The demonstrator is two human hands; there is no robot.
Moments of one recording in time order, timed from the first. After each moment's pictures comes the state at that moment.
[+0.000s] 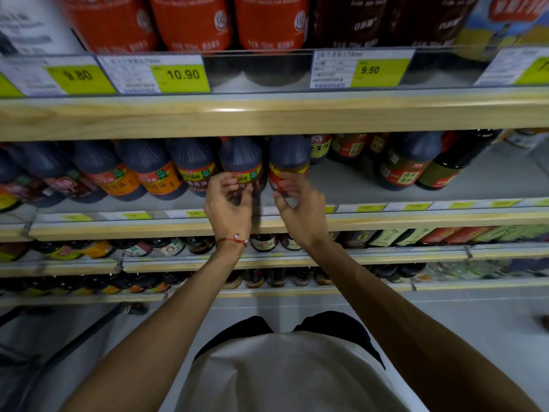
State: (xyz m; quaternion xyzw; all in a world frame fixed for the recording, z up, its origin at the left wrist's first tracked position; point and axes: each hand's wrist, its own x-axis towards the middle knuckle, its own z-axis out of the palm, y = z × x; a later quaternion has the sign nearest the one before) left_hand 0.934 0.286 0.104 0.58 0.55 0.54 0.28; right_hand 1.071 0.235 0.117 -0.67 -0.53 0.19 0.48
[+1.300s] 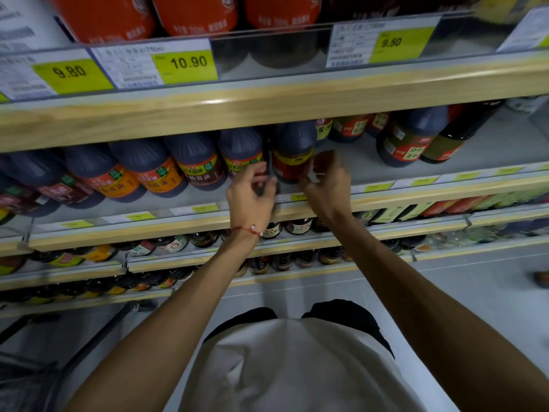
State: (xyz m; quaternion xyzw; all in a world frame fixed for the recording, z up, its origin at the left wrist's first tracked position) left_hand 0.937 0.289 0.110 0.68 0.49 0.43 0.33; right_hand 1.090 0.244 0.117 -0.75 -0.44 0.15 0.47
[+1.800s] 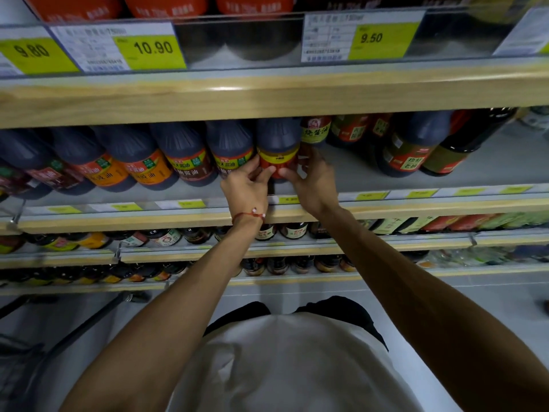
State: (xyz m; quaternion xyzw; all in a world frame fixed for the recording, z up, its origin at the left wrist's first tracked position) left_hand 0.978 0.304 0.096 0.57 0.56 0.48 0.37; right_hand 1.113 0.271 0.105 -0.70 -0.49 0.23 0.46
